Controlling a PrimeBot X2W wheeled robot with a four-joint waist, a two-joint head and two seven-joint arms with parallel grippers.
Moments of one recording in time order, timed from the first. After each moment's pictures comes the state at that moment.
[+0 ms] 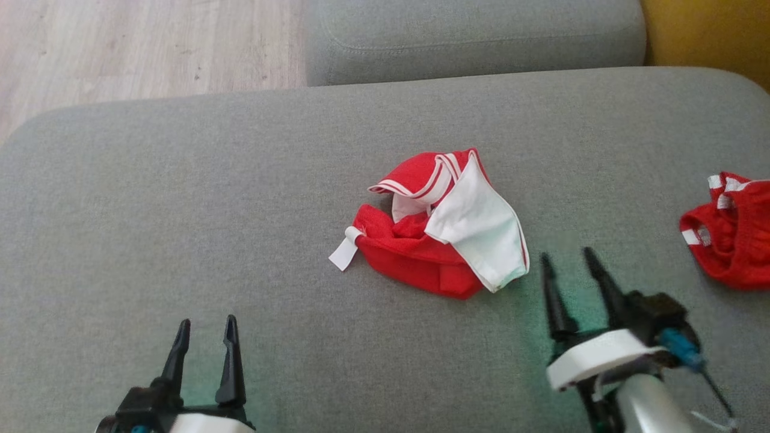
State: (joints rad) left arm 0.07 0.05 -0.07 0.30 -0.21 -0.08 -0.25; right arm -0.11 -0.05 0.14 0.43 0.18 0.13 -0.26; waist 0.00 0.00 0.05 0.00
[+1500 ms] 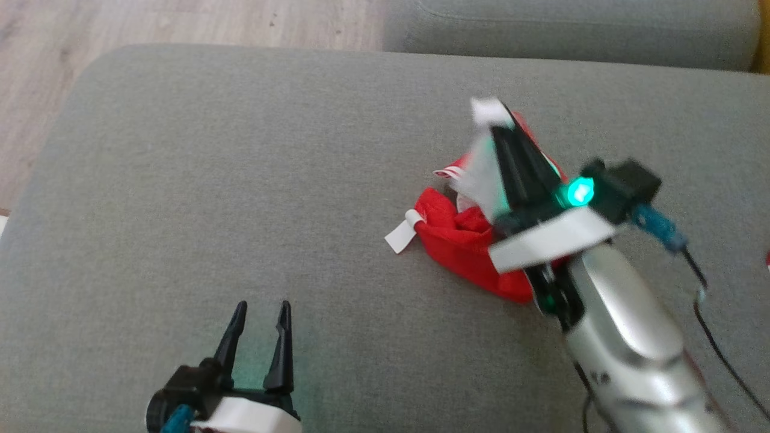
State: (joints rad) left arm 0.00 0.05 -0.24 0.32 -0.30 -0.08 -0.25; right arm -0.44 -0.06 0.37 0.36 0.32 0.13 -0.26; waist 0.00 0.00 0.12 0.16
